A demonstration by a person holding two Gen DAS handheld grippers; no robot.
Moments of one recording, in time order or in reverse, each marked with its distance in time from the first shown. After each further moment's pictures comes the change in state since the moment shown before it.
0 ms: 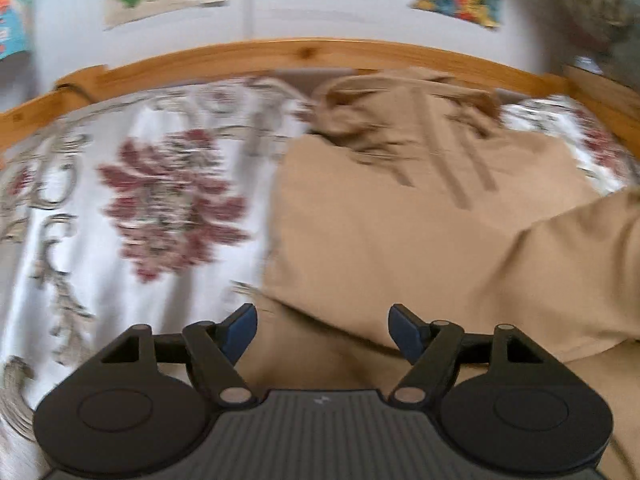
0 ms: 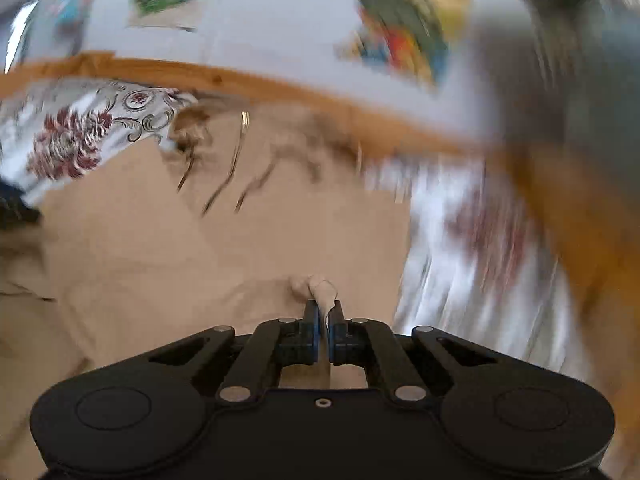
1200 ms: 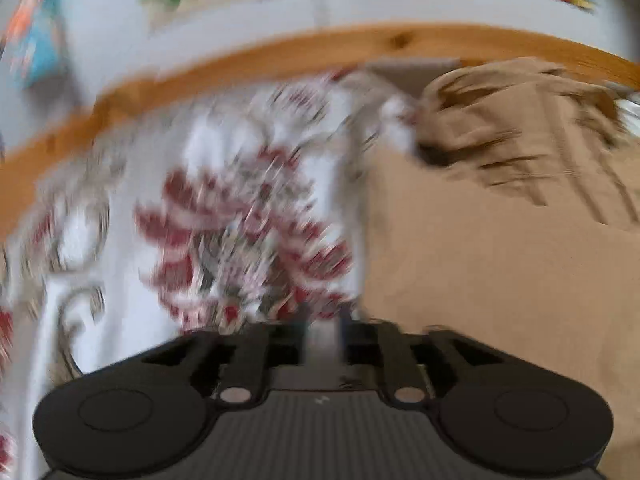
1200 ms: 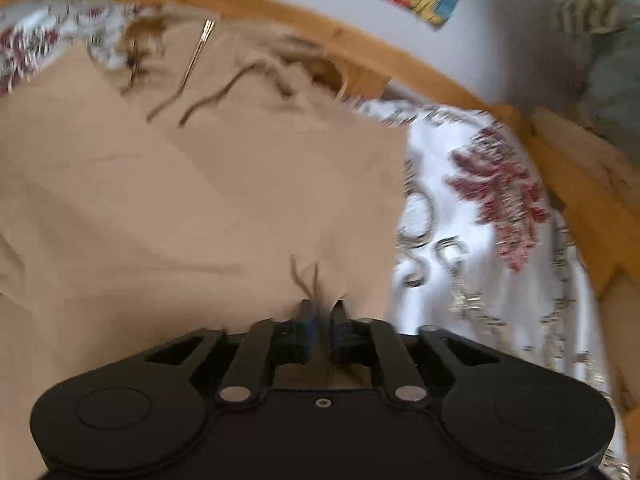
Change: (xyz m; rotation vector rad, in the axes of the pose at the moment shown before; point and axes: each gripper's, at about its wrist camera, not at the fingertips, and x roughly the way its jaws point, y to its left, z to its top) left arm 0.072 0.009 0.050 0.049 -0.014 0.242; right arm 0.070 -0.035 -0.058 0.042 0.216 -0.088
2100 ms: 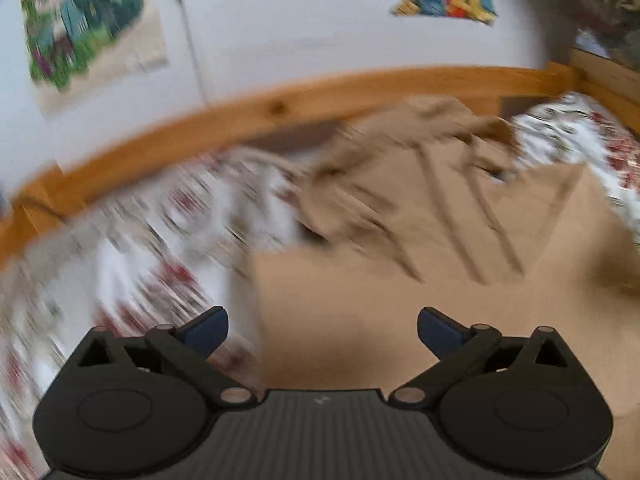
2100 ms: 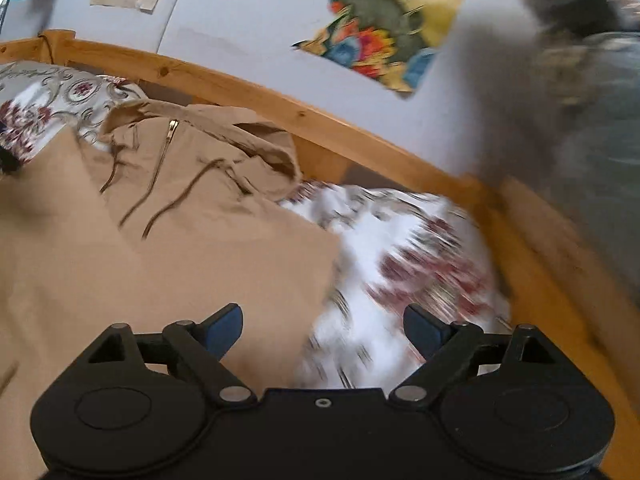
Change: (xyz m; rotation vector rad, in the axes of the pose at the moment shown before) left arm -0.030 -0.020 0.096 0.150 0.024 -0.209; right arm 0.021 -0.071 0.100 -0.017 -0.070 0.070
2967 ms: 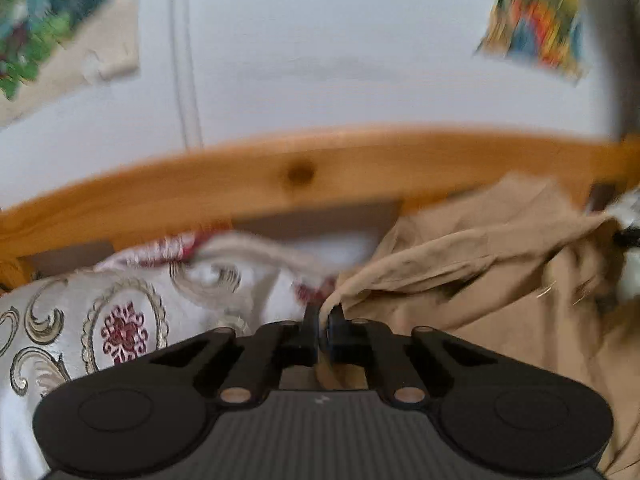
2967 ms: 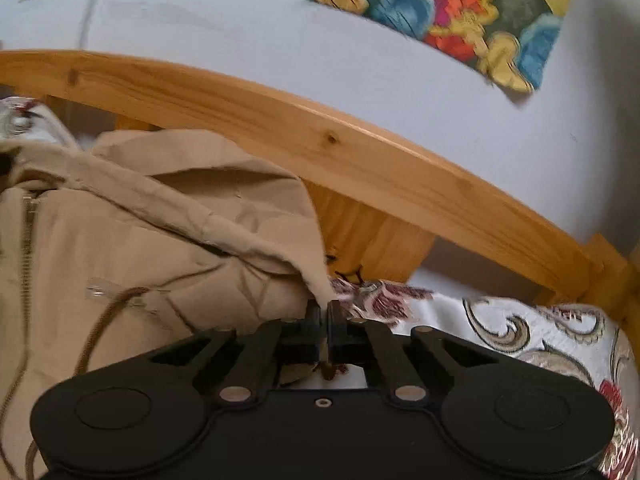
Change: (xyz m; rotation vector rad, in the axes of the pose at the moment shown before) left arm 0.139 0.009 0.079 -0.139 -0.194 -0.028; right arm 0.137 -0.092 0.087 0.082 0.002 -0.033
